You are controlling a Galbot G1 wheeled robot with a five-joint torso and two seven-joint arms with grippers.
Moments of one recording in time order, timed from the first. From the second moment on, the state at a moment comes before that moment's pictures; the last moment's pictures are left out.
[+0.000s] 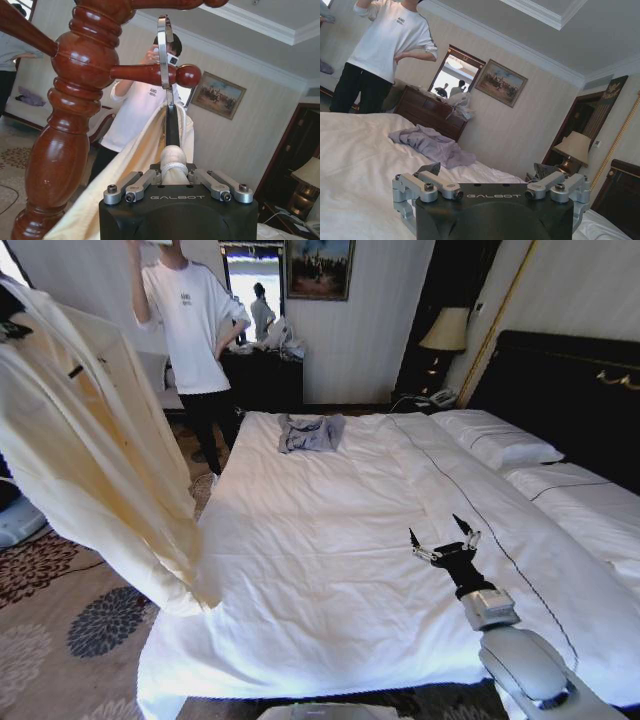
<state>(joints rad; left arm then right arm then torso) 0.86 -0.07 -1.04 -1.80 -2.10 0.55 -0.55 -1.69 0.83 0.69 2.27 0.21 -0.05 0.27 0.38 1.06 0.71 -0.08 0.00</state>
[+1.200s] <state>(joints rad) 0.85 -0.06 -0.96 -1.74 -2.09 0.56 -0.51 -1.64 0.82 0.66 2.29 0.24 -0.06 0.27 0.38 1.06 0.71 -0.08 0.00</state>
